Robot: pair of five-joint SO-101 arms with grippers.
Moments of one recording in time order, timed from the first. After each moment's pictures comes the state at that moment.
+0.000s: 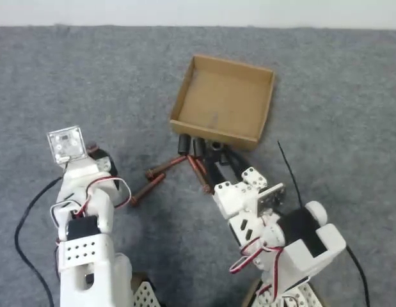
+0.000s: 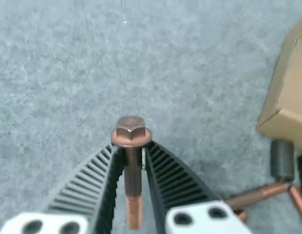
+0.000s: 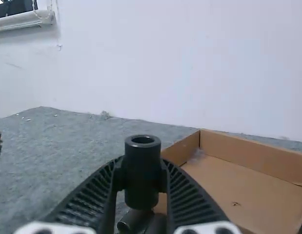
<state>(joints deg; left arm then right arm) -18.8 -64.0 85.9 26.1 8.5 -32.3 8.2 93.9 -98.5 -4.9</state>
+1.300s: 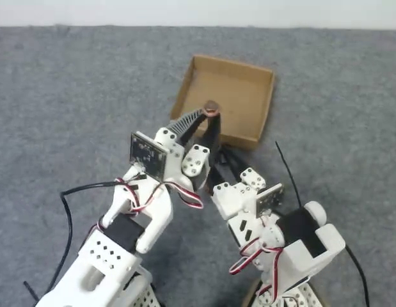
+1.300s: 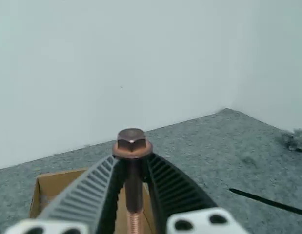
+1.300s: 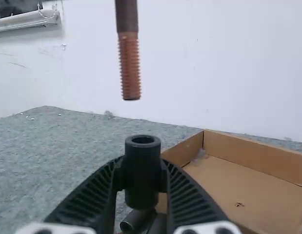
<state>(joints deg) 27.9 -64.0 71.0 9.0 8.8 -32.5 8.2 93.9 -98.5 -4.7</state>
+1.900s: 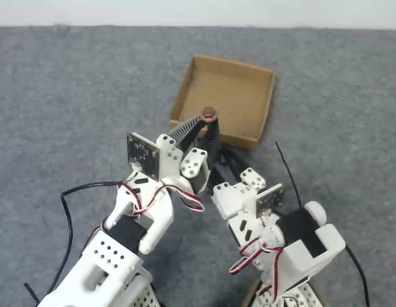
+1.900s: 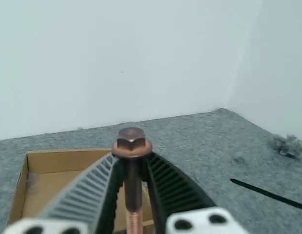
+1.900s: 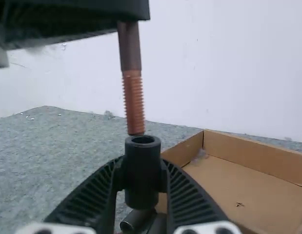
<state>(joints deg) 27.2 -64.0 76.5 4.8 15.2 -32.5 8.2 93.9 -98.5 -4.7</state>
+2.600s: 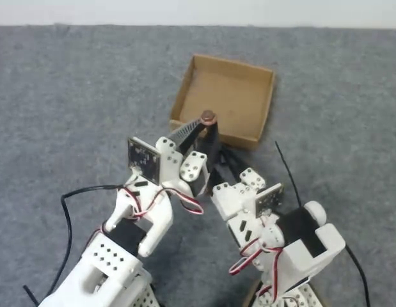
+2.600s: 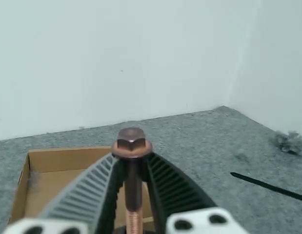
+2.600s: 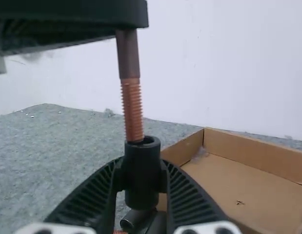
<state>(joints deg) 27.3 -65.1 79.0 3.9 14.4 -32.6 8.2 93.9 -98.4 -4.6</state>
